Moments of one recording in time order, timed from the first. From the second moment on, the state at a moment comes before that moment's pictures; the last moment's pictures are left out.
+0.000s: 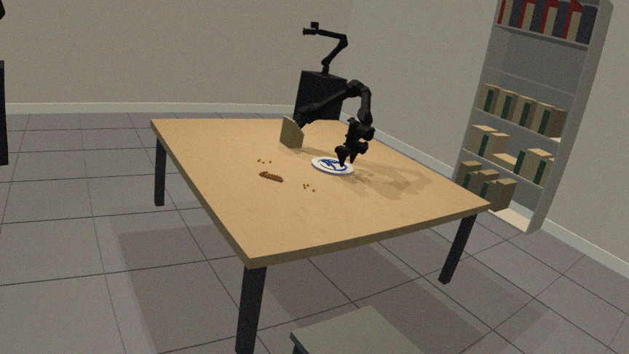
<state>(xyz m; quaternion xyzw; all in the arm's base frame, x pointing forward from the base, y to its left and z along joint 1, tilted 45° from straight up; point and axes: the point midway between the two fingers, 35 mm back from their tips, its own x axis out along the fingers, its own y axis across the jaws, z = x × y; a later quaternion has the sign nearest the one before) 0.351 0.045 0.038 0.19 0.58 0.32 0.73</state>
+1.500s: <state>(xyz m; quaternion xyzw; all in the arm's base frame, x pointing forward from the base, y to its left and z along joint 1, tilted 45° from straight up) 0.343 0.042 0.034 0.13 0.55 0.36 0.74</state>
